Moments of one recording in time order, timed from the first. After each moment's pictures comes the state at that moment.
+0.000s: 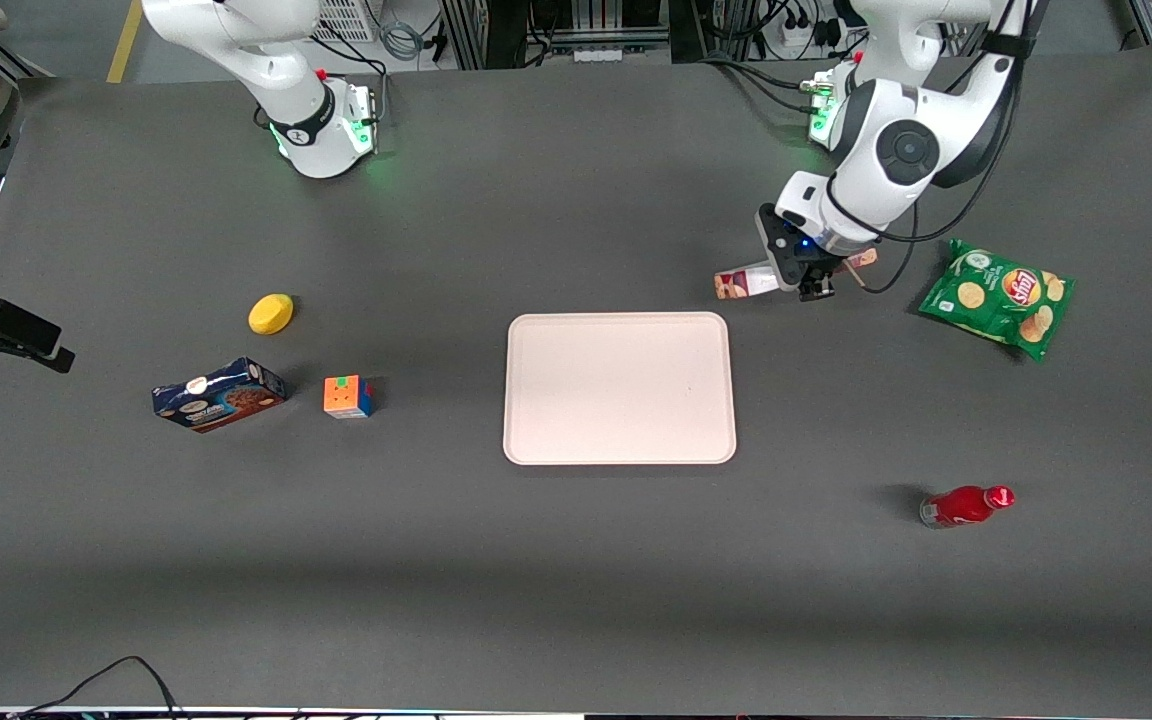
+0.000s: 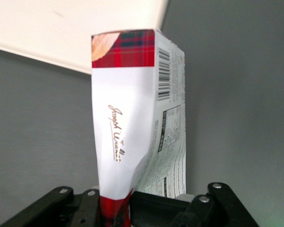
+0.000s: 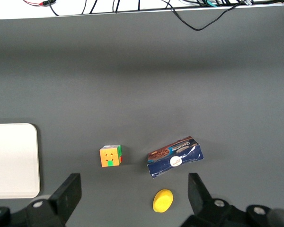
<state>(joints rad) -0.07 -0.12 -0.38 -2.59 -0.26 2.45 1.02</state>
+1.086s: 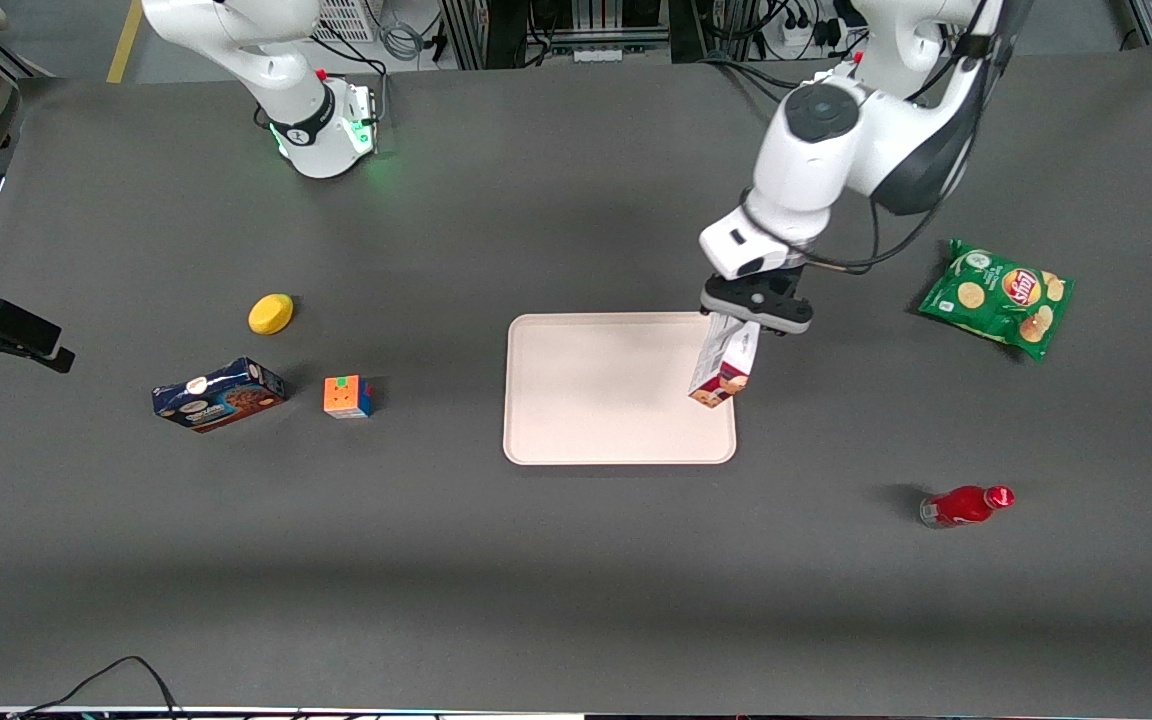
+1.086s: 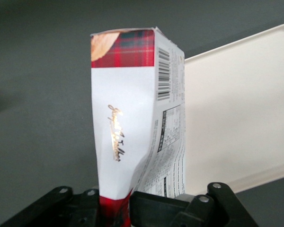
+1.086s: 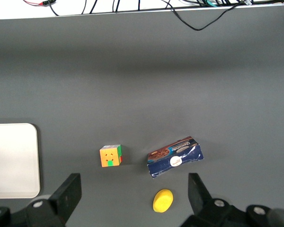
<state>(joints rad) -0.16 0.05 -0.42 -2.22 0.21 2.46 -0.41</state>
